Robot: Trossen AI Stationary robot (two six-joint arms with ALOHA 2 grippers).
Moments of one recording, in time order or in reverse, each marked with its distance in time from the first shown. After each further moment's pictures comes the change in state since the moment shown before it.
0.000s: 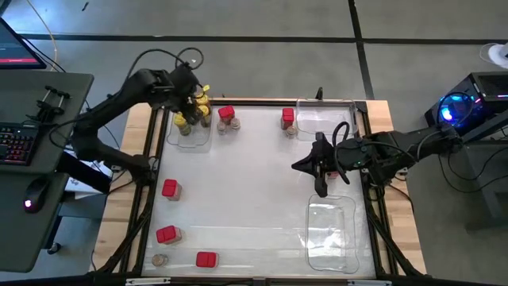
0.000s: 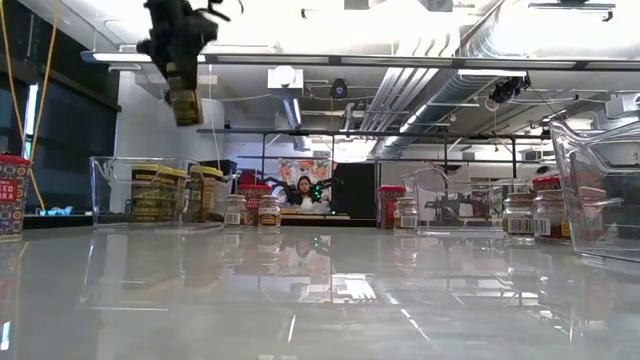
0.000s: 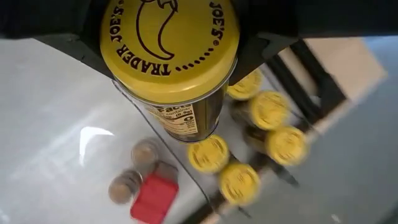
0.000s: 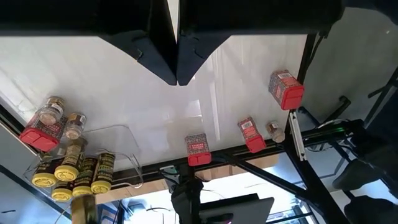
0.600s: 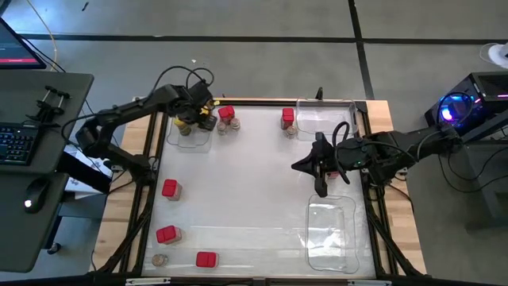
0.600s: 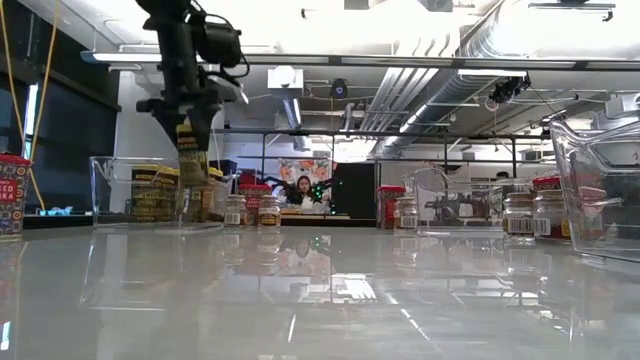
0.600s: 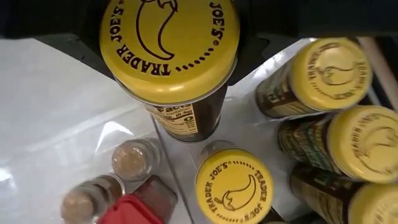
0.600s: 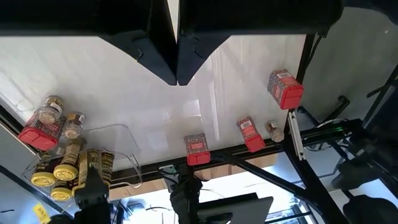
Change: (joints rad) left arm 0.026 0.064 -0.338 0.334 0.066 -0.292; right arm 0.000 0.000 0.000 0.004 -0.003 -0.001
